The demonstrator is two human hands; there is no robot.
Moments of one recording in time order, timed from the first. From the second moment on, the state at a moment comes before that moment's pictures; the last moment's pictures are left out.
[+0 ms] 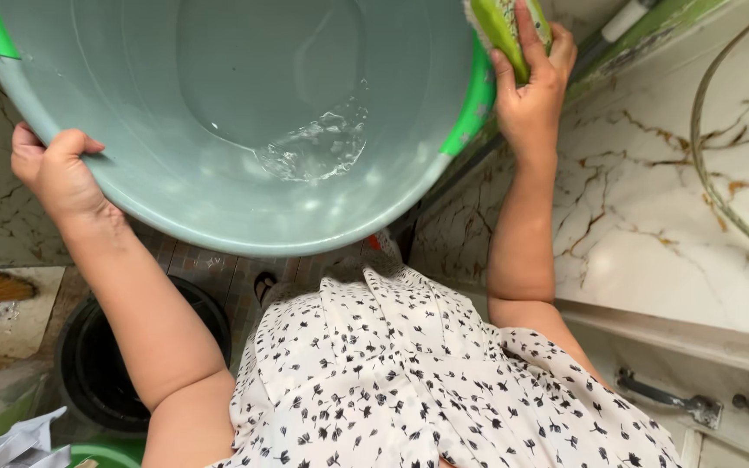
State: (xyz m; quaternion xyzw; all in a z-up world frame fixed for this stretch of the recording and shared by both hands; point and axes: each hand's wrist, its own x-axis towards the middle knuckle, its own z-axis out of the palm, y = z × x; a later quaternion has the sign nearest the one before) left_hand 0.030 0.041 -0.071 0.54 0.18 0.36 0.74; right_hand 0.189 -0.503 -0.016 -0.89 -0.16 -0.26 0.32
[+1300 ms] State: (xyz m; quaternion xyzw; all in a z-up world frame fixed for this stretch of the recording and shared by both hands) left_hand 0.009 -0.023 -0.095 0.42 0.23 0.35 0.80; right_hand -0.010 -0.399 -0.104 -0.91 -0.21 -0.35 0.10
